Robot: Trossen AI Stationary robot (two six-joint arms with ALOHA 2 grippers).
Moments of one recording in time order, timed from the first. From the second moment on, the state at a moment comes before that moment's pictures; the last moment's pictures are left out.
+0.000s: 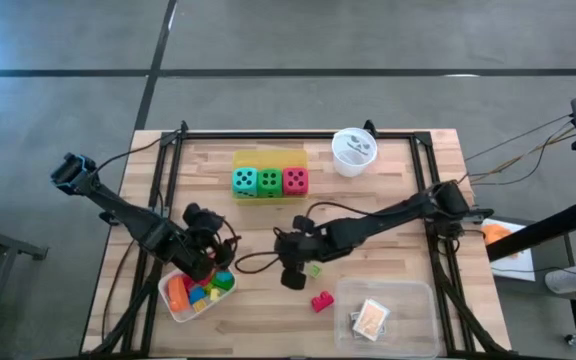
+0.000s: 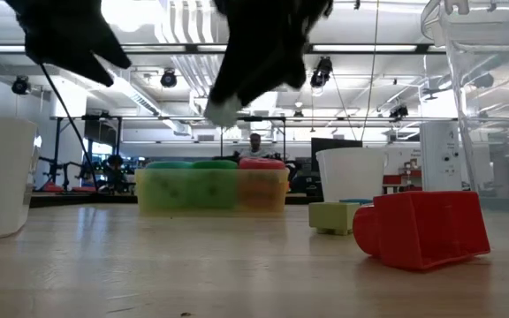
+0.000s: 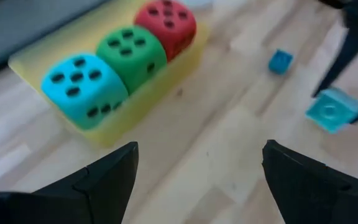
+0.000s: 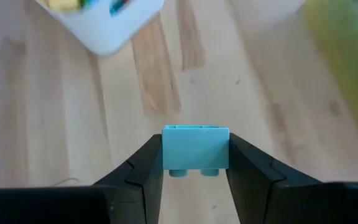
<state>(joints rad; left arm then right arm) -0.58 1.24 0.91 -0.87 -0.81 -1.13 0.27 1.97 1.58 -0.57 0.24 0.45</state>
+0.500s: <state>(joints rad) -0.57 1.24 0.91 -0.48 -0.82 -0.94 0.39 1.78 1.54 -0.37 0.50 0.23</state>
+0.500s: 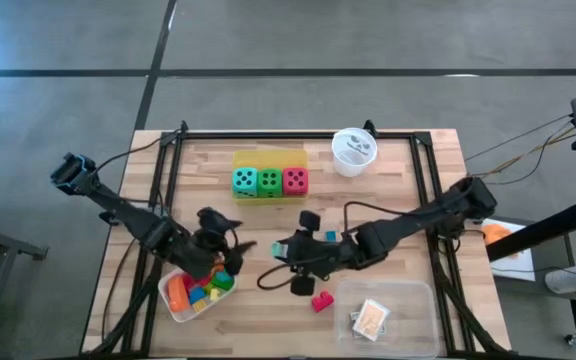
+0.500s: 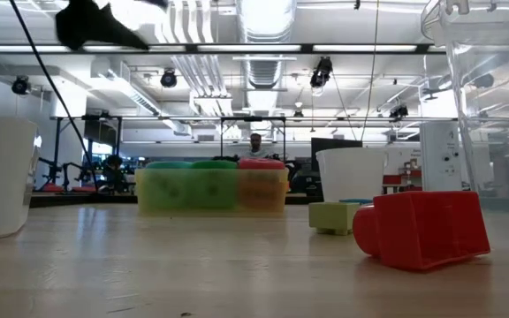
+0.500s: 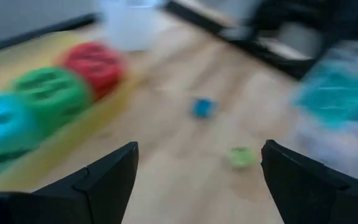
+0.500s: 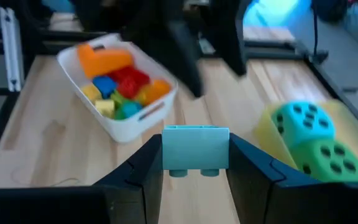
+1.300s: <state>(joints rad) -0.56 1.34 0.91 0.46 -0.26 -0.60 0.58 1.73 1.54 -0.04 0.65 -0.30</state>
